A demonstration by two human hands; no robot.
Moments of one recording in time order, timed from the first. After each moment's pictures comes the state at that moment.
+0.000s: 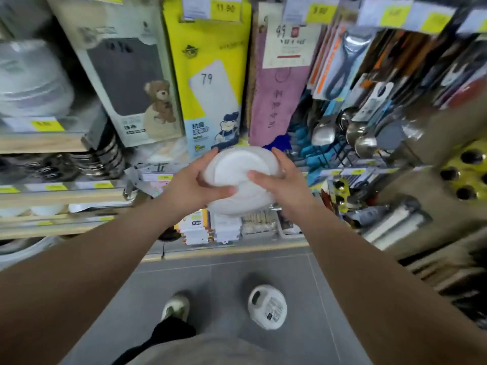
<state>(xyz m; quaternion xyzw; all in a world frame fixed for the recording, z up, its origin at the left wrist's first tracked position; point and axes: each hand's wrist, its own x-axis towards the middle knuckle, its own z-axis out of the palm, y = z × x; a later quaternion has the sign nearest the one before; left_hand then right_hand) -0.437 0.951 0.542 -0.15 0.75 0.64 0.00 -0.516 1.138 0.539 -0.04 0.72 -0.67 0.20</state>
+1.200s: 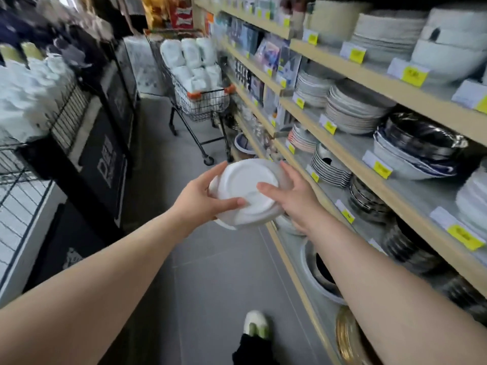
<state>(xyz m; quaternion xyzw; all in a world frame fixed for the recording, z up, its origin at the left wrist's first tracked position) 0.158 0.434 0.593 -0.58 0.51 0.46 -0.44 -0.039 0.376 0.568 -0.52 0.49 -0.45 0.54</state>
